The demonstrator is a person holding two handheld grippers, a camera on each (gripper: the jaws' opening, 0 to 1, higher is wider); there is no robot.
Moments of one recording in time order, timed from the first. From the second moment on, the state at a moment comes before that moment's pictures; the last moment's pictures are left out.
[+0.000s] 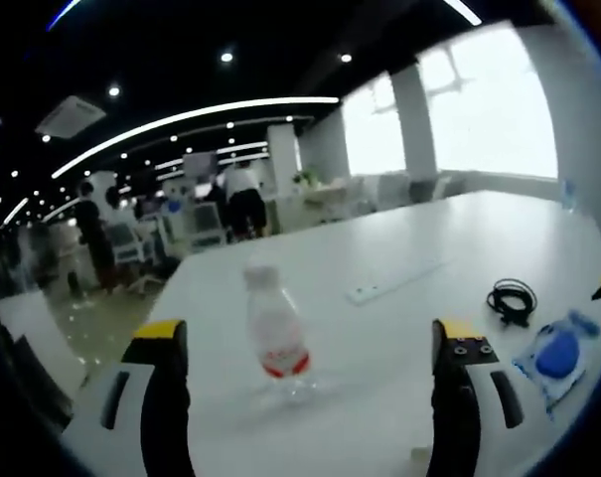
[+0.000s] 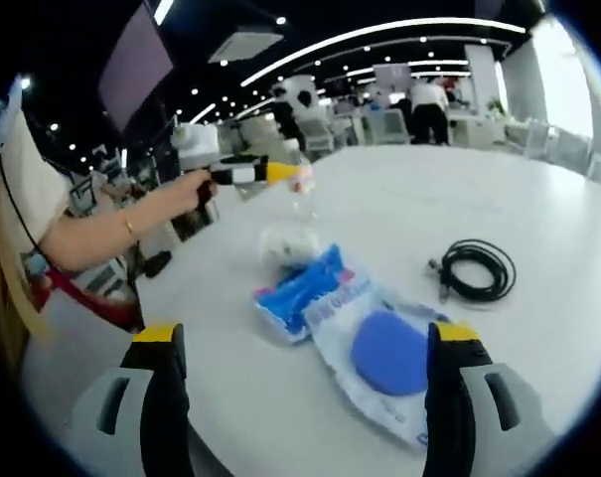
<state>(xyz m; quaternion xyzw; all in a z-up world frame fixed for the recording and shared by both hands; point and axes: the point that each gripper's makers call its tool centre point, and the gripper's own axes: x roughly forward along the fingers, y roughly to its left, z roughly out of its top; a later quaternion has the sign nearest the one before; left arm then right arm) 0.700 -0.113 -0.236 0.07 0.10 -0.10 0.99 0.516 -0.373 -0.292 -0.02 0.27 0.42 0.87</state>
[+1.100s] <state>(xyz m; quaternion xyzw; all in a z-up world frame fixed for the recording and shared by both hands) 0.557 -0.162 -0.206 0.09 0.14 -0.23 0.96 0.563 -0.306 -0.238 -0.07 0.17 0.54 0.82</state>
